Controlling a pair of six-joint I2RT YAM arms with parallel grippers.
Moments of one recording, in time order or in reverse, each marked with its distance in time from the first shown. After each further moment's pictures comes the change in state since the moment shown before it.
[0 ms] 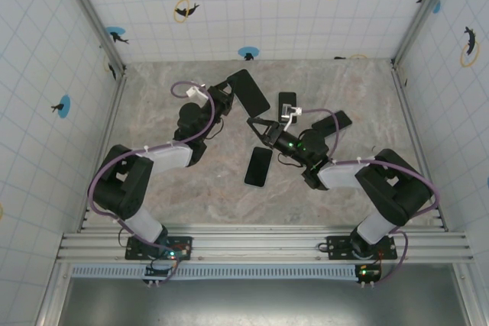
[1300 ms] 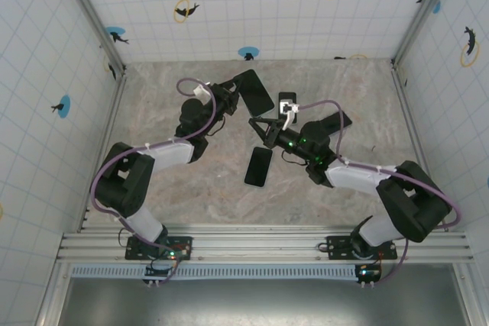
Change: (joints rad) left arm 0.000 0.018 0.047 -0.047 0.106 -0.166; right arm -0.023 -0.147 0.051 -0.383 -0.007 -0.494
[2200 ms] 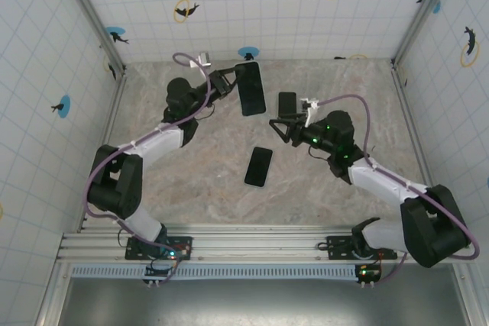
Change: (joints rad) left arm 0.124 -0.029 0.189 -0.181 0.426 0.462; right arm -0.239 -0.206 -0.013 -0.352 -0.262 -0.294
